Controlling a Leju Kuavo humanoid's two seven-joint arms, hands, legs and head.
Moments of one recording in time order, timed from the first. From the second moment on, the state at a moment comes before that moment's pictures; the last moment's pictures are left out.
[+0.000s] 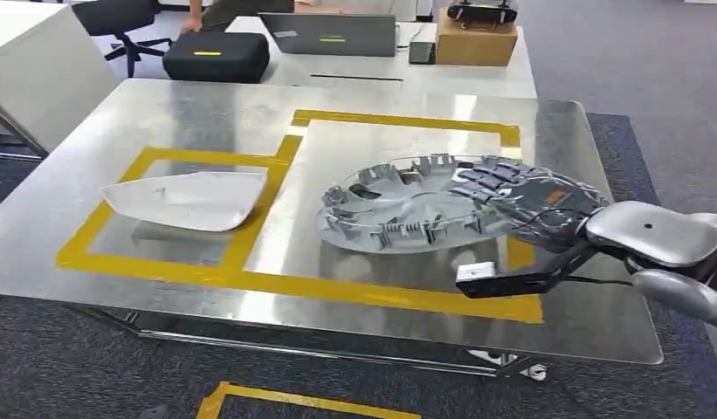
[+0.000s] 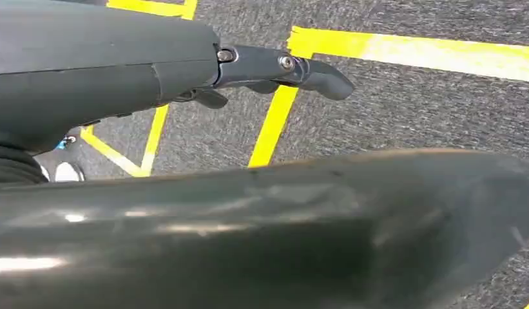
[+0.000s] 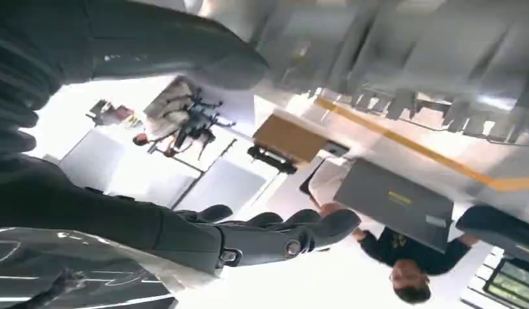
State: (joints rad) left arm -0.11 -0.13 1.31 -0.28 -1.17 0.12 0.10; right arm -1.04 -0.65 1.14 -1.75 0.71 0.41 0.12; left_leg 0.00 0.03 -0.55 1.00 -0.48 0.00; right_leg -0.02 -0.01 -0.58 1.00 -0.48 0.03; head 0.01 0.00
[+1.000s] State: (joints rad) left arm -0.11 -0.15 1.30 -0.28 -1.19 0.13 0.09; right arm -0.36 -0.45 0.57 -1.92 1.33 0.05 0.09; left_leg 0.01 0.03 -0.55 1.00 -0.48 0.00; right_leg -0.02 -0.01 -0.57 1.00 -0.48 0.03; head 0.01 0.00
